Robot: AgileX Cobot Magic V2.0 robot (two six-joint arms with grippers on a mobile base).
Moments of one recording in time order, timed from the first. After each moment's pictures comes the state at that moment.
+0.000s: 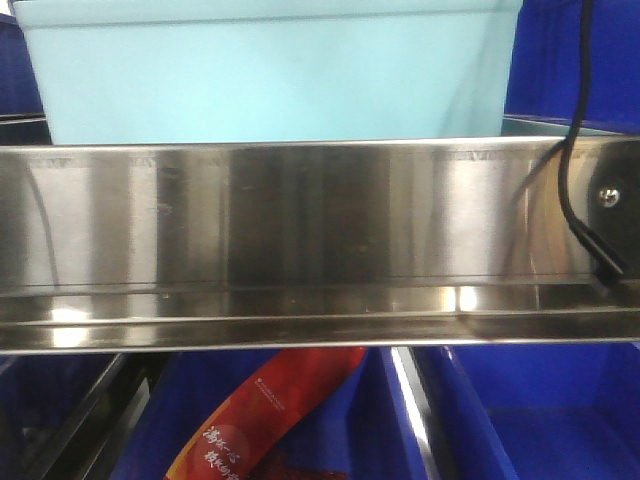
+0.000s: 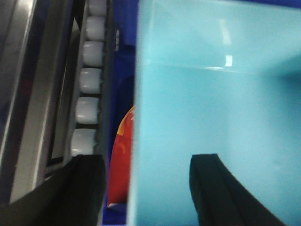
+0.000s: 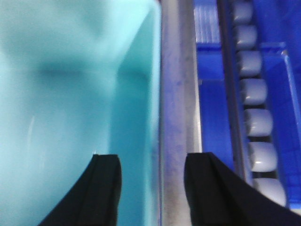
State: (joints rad) left arm -0.28 1.78 -1.86 0.15 1.18 -0.43; right arm 0.32 1.84 -1.88 -0.15 1.15 0.38
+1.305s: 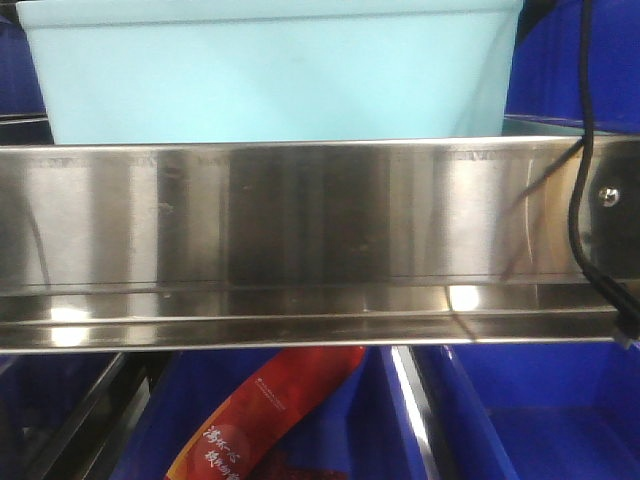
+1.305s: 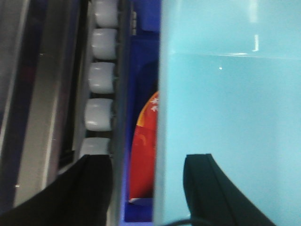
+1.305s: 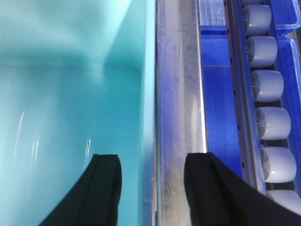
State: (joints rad) left arm -0.28 1.88 -1.86 0.18 1.16 -0.39; right arm 0.29 1.92 -1.89 -0.13 1.13 0.38
